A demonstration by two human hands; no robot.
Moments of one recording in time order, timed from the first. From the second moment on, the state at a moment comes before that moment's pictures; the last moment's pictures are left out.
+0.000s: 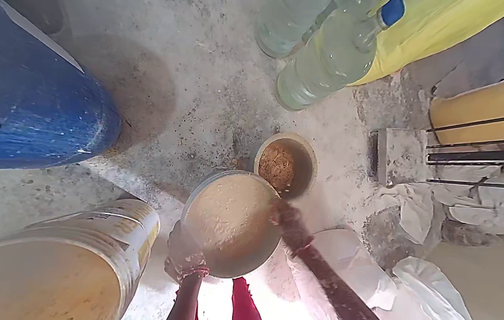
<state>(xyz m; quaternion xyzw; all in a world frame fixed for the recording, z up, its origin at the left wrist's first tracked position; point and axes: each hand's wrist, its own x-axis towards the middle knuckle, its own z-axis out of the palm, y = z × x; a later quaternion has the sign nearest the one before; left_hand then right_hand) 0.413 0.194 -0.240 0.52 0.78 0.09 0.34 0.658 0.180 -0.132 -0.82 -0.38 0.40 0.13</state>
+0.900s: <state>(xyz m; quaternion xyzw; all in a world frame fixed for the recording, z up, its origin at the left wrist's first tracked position) 0.402 0.181 -0.249 0.54 0.77 -0.02 0.33 0.560 0.123 -0.231 -0.82 -0.10 0.54 0.17</state>
